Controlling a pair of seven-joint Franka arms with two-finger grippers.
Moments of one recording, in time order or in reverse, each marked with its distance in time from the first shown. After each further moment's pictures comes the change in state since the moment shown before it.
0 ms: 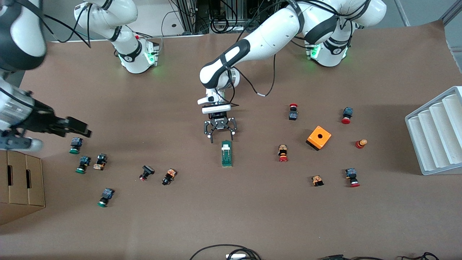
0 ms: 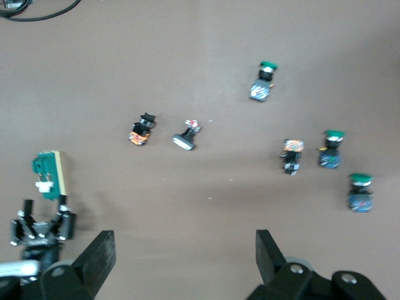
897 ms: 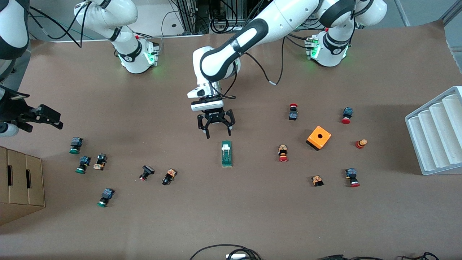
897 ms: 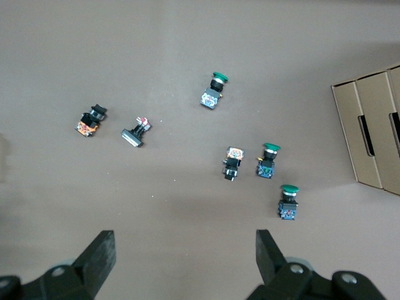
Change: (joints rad) left arm 0.065 -0.226 0.001 0.012 -0.395 0.144 0.576; right arm -0.036 -0.041 0.012 -0.018 -0.142 0.012 -0.108
